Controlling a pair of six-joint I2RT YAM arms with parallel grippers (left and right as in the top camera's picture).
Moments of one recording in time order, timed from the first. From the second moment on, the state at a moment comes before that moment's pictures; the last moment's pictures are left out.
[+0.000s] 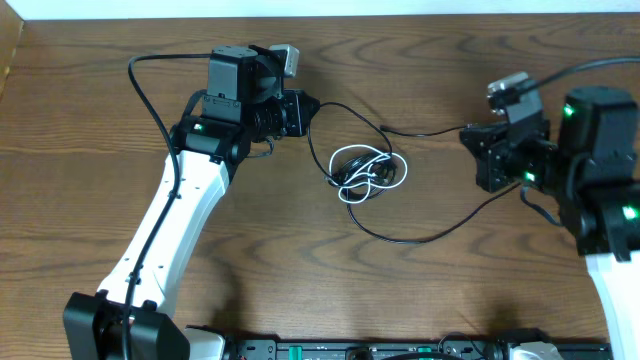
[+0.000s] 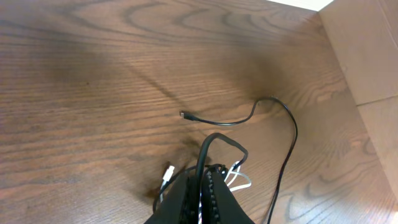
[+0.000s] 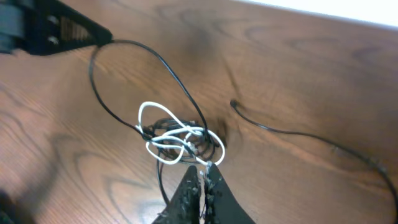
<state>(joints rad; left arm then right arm) -0.24 1.53 1.29 -0.50 0.50 -0.31 0.11 1.15 1.31 -0.90 -0.44 -0.09</state>
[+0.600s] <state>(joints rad) -0.24 1.53 1.29 -0.52 0.52 -0.30 0.14 1.58 1.31 -0.89 -0.45 -0.10</state>
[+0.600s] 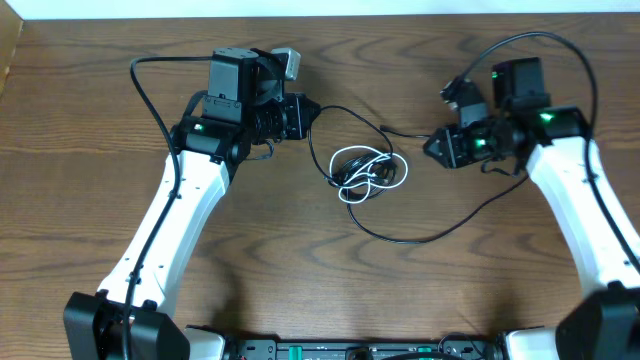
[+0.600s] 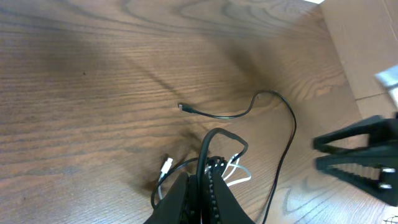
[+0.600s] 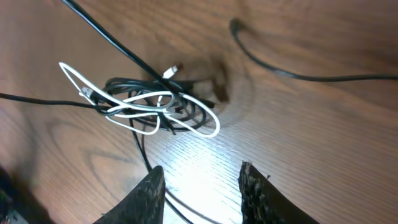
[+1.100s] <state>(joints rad) -0.24 1.53 1.28 -0.52 0.52 -0.29 0.24 1.72 1.18 -0.64 -0.42 -0.09</state>
